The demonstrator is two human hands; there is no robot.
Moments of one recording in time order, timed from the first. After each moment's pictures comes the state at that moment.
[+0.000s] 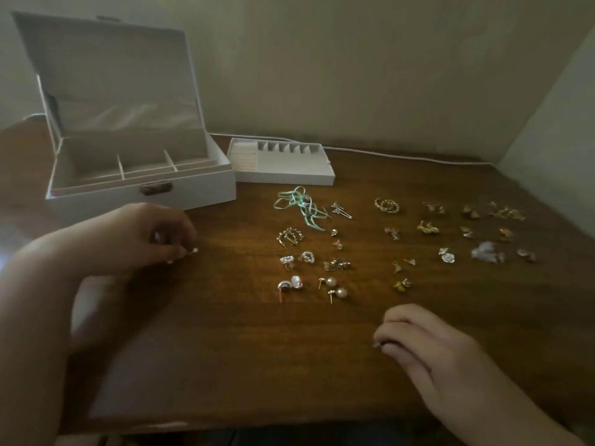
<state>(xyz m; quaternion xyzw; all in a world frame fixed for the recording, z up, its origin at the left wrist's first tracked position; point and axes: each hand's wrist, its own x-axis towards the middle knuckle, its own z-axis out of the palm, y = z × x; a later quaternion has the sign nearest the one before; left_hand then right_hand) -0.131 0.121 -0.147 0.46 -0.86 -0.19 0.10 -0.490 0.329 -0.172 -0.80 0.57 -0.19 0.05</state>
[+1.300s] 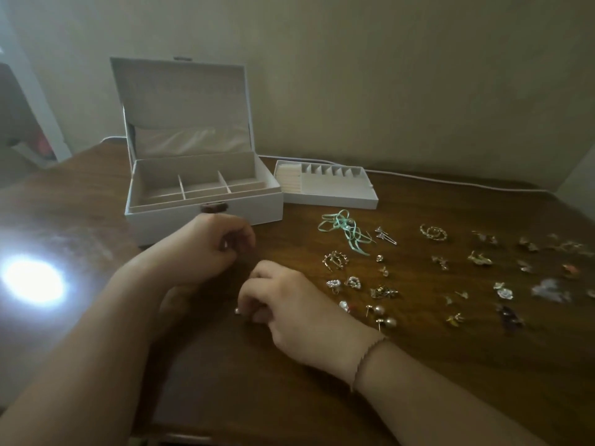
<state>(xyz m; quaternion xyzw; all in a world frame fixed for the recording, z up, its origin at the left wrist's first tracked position) -0.149 0.127 -0.146 0.46 -0.84 -0.19 0.22 -0.327 0.215 -0.149 -0.86 0.44 -0.18 0.17</state>
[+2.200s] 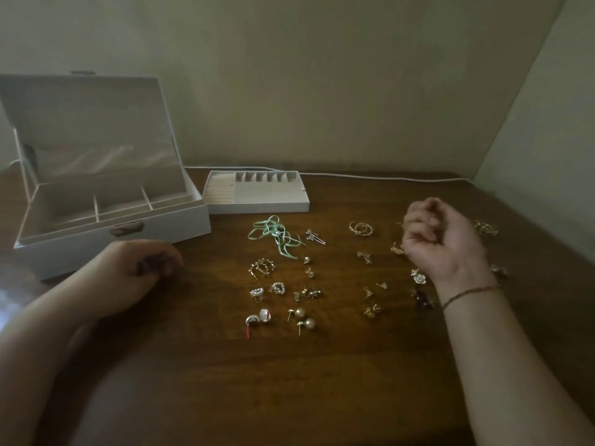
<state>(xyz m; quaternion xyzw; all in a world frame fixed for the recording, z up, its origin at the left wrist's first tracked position) -0.150 0.111 -0.169 0.48 -0.82 -0.19 0.23 -0.571 0.193 -0.118 -0.02 0.21 -0.78 0.59</state>
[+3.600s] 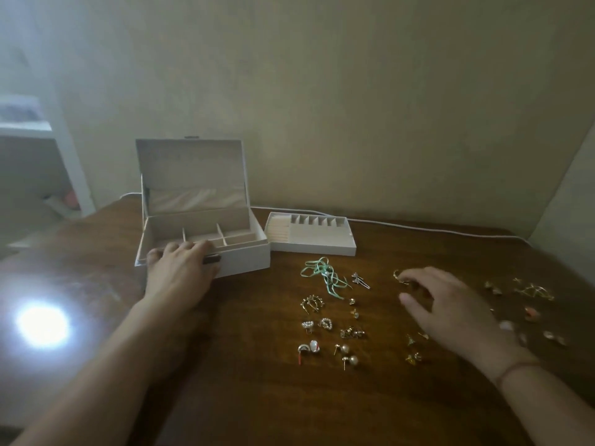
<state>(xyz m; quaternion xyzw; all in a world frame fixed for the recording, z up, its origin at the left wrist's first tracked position) -0.156 0.118 -0.144 0.68 -0.69 0.11 0.22 -0.542 0.220 -0.123 -0.73 0.65 -0.20 -0.05</state>
